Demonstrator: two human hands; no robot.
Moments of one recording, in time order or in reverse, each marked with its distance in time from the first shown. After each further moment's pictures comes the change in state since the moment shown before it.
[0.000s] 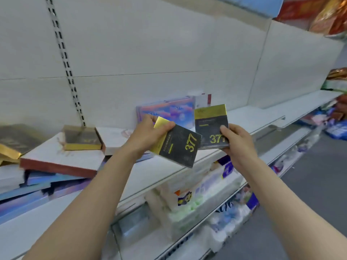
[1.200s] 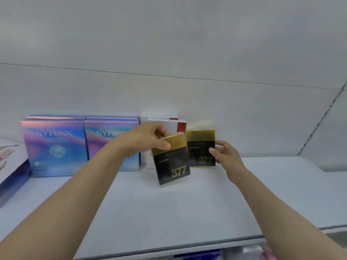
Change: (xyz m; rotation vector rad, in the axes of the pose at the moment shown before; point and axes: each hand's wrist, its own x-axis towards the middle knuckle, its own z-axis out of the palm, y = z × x) left_hand 0.341 0.031 0.267 0.255 0.040 -0.269; right_hand 0.552 0.122 -0.092 -0.314 -0.625 0.056
